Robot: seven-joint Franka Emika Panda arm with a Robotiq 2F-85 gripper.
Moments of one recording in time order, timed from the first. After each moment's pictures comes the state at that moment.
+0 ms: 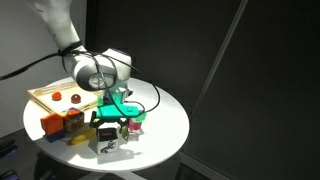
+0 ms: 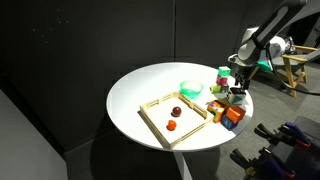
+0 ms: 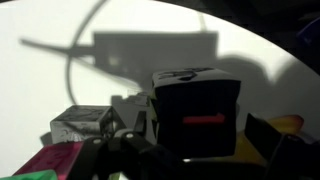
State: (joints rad) arm -0.26 0.38 -0.13 -2.31 -0.01 2.65 -1.15
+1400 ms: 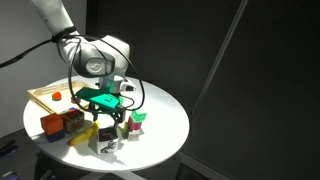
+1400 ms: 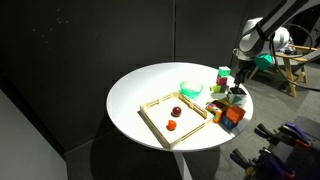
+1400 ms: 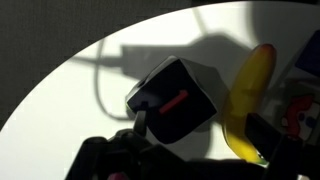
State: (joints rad) arm -0.23 0.27 -0.13 -2.34 -0.01 2.55 -0.50
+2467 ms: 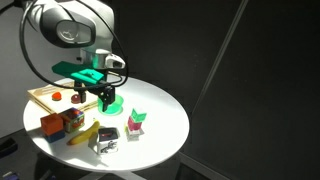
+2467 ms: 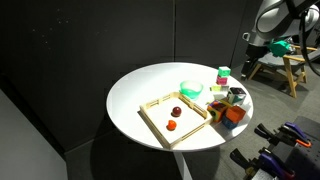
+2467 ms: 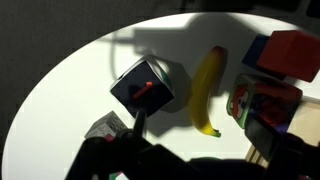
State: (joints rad) arm -0.20 -0.06 -0.13 -2.52 -0.01 2.47 -0.47
